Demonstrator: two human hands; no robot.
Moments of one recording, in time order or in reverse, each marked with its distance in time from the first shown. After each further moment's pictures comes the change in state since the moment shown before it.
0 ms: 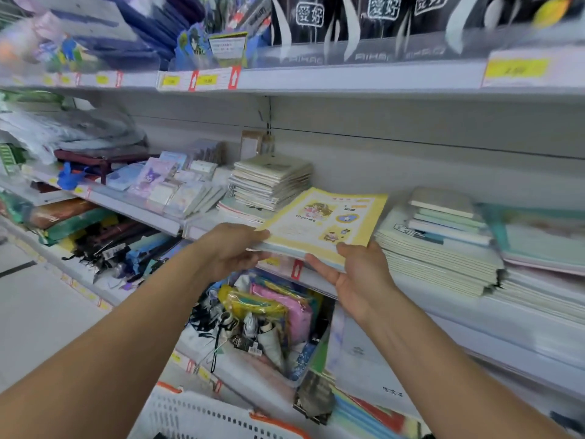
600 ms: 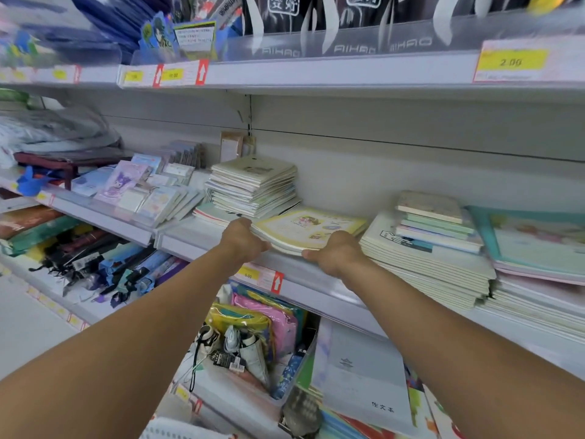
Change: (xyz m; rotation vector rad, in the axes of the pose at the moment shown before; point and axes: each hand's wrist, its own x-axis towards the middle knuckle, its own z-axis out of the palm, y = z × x) left_hand 0.090 -0.008 0.044 0.548 0.262 0.178; right_hand 0.093 -0.018 -0.004 -1.596 0.084 -0.070
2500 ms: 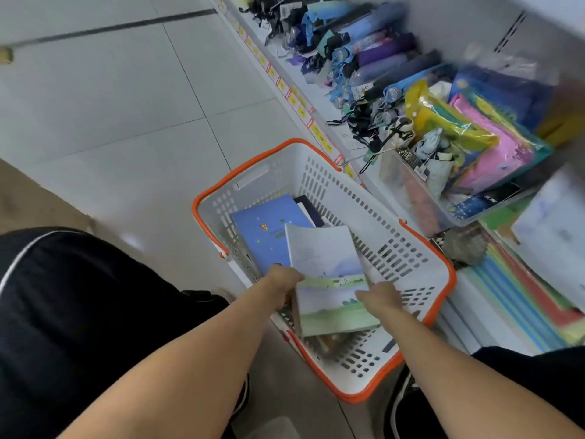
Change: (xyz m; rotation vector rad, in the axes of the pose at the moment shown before) left_hand -0.312 -0.432 0.030 -0.605 0.100 -1.134; right_hand -0.193 0.219 0.394 -0.341 -0.660 0.228
